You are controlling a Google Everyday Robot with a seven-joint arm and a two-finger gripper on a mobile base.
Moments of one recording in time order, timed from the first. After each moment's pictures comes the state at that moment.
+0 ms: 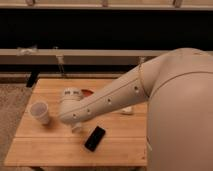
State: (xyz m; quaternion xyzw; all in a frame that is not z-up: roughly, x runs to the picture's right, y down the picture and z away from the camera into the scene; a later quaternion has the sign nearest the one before) arm -0.165 0.152 0.736 -0.21 0.03 0.55 0.81
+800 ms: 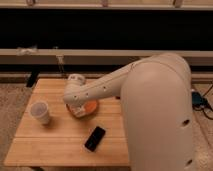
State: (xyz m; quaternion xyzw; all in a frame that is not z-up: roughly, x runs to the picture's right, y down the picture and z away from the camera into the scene) arm -0.165 0.091 0.824 -0.19 0.04 0.55 0.81
